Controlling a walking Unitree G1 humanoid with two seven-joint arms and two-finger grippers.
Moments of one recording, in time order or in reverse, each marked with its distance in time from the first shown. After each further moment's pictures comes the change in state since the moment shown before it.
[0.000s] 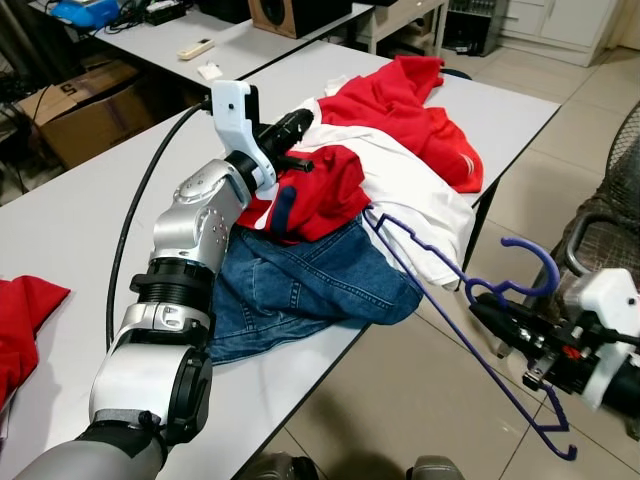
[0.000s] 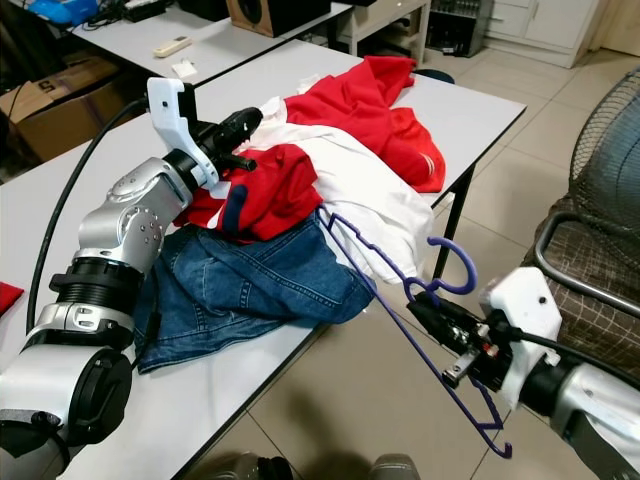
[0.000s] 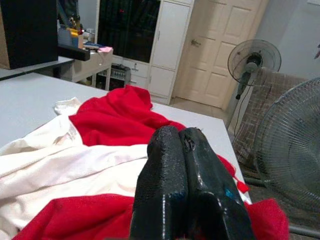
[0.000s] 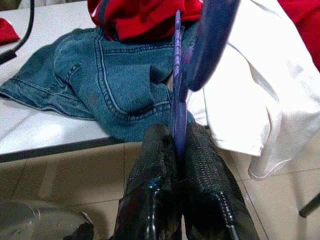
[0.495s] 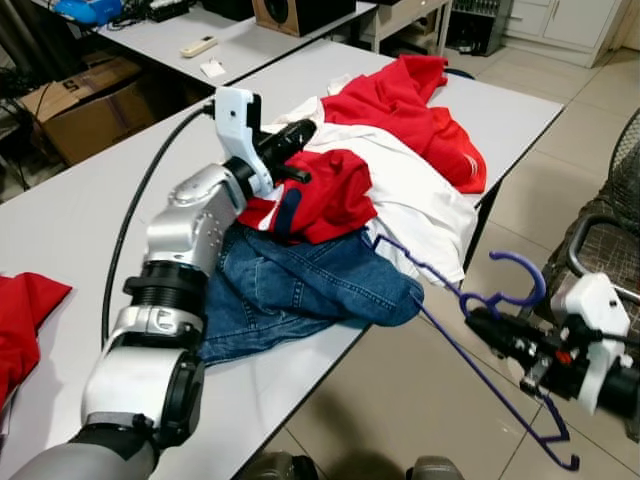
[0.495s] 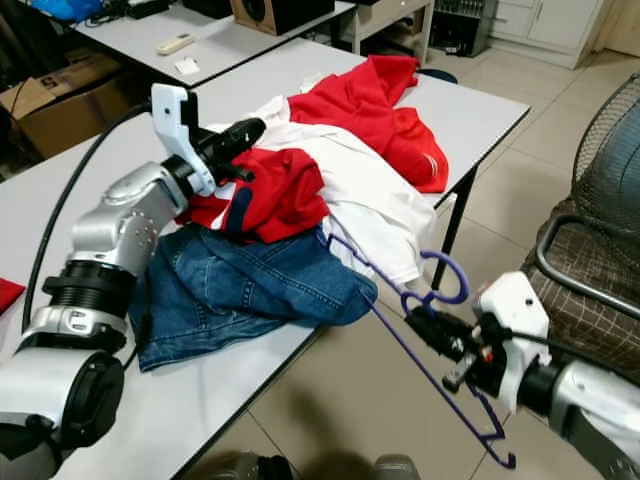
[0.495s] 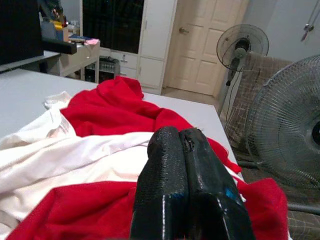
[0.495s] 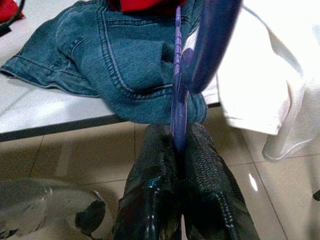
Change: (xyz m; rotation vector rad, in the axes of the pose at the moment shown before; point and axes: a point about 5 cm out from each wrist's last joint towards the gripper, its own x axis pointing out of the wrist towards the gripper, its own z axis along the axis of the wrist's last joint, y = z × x) left arm -0.007 0.003 0.000 0.044 0.046 -0.075; right arm 0.005 -0.008 -0.010 0.031 0.073 0.038
